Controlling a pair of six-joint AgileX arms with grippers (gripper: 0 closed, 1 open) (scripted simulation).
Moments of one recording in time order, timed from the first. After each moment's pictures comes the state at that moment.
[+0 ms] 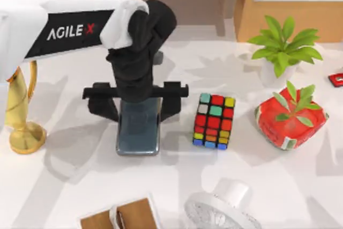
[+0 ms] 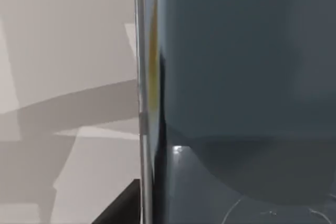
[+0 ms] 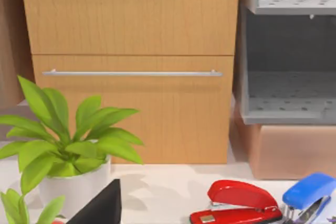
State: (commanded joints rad) left arm -0.55 2.15 1.55 -0.93 0.00 -0.52; right arm 0.00 0.00 0.00 0.00 0.00 0.00
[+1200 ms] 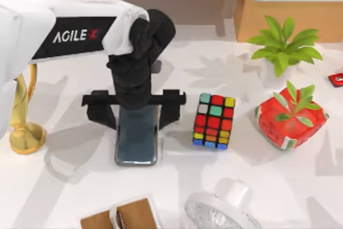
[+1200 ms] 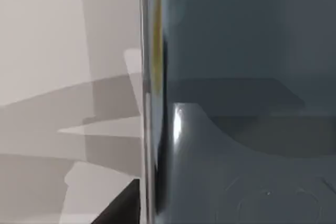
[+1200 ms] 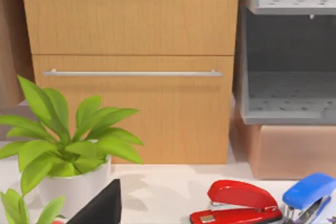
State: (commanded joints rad) left arm -0.55 2.17 1.53 -0.92 0.00 -0.52; right arm 0.00 0.00 0.00 0.00 0.00 0.00
